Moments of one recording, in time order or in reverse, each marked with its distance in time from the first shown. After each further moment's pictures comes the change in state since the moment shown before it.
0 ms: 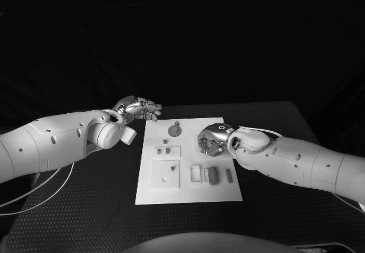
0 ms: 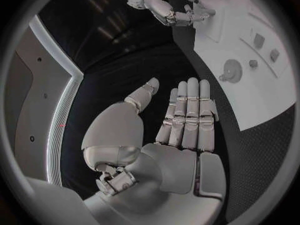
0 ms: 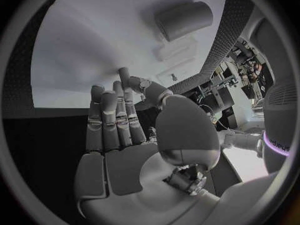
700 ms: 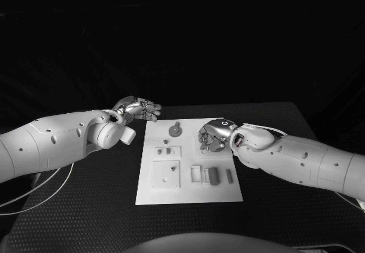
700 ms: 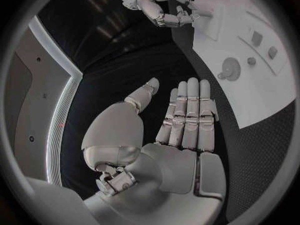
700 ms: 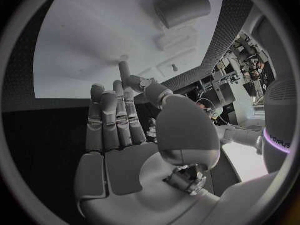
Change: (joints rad) left arm 0.000 -0.004 0.000 -0.004 0.001 0.000 -0.005; left_hand 0.000 0.000 0.000 0.000 0.000 -0.004 0.004 0.000 0.000 0.000 0.000 0.000 -0.001 0.000 0.000 -0.004 0.000 0.000 0.000 0.000 0.000 -0.002; right arm 0.013 -0.030 0.026 0.048 0.013 -0.037 -0.020; right_hand -0.003 0.003 0.000 -0.006 0.001 0.014 -0.006 0.008 0.001 0.016 -0.006 0.000 0.000 0.006 -0.007 0.004 0.004 0.000 0.012 -0.005 0.005 0.000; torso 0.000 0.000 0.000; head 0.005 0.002
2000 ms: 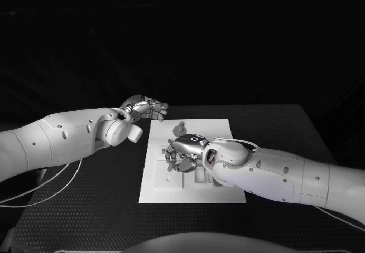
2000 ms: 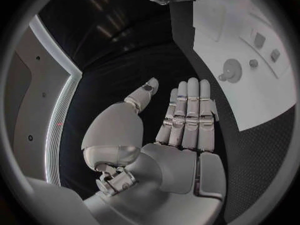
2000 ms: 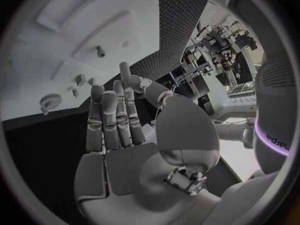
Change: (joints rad) left arm 0.000 0.022 0.001 -0.017 0.012 0.004 -0.010; left_hand -0.004 -0.004 -0.002 0.002 0.000 0.000 0.000 -0.004 0.000 -0.004 0.004 0.000 -0.001 0.000 0.000 0.000 0.000 0.000 0.000 0.000 0.000 -0.003; right arm -0.042 0.125 -0.003 0.165 0.035 0.051 0.000; right_hand -0.005 0.005 0.003 0.003 -0.001 0.005 0.000 -0.007 0.002 0.001 -0.002 0.000 0.001 0.005 -0.002 0.000 0.002 0.000 0.000 0.000 0.000 0.000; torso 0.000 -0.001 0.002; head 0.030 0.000
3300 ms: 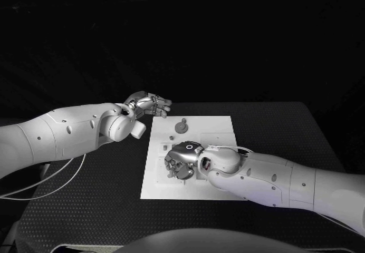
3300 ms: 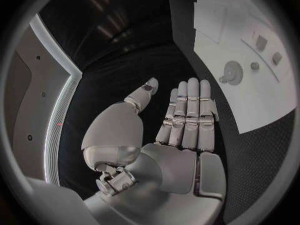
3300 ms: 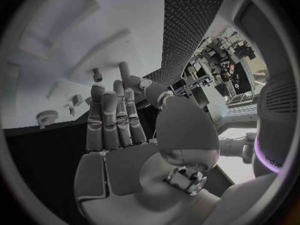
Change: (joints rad) left arm 0.000 0.007 0.001 -0.003 0.002 0.006 -0.004; left_hand 0.000 0.000 -0.003 0.003 0.000 0.000 0.000 0.000 0.000 0.000 0.000 0.000 -0.002 -0.004 0.004 -0.004 0.000 0.000 -0.004 0.004 0.000 -0.003; right arm -0.035 0.064 -0.040 -0.070 -0.096 0.013 -0.012; right_hand -0.001 0.001 0.003 -0.002 0.001 -0.003 -0.002 0.001 0.002 0.006 -0.002 -0.005 0.046 0.001 -0.001 0.000 0.002 0.000 0.000 0.000 0.000 0.001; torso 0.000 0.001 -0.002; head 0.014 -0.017
